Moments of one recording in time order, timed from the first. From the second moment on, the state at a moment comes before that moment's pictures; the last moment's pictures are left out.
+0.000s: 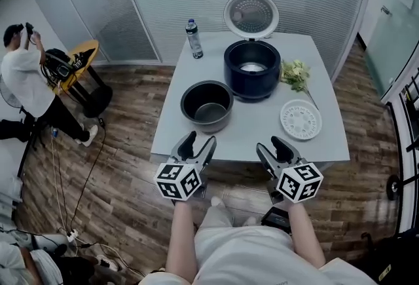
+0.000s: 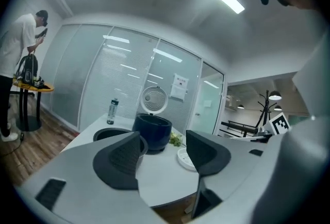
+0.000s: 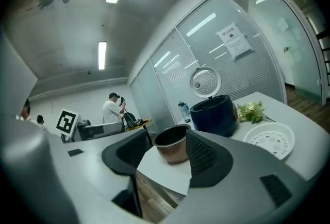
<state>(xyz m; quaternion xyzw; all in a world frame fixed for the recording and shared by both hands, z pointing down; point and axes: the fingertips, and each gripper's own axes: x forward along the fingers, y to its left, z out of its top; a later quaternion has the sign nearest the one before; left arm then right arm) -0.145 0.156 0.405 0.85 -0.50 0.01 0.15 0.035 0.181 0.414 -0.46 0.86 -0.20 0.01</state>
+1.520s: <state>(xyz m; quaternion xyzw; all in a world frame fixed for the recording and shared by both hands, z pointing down) -0.297 -0.069 0.554 0.81 -0.49 0.06 0.32 -0.077 -0.041 0.546 -0.51 0.78 -0.35 -0.07</state>
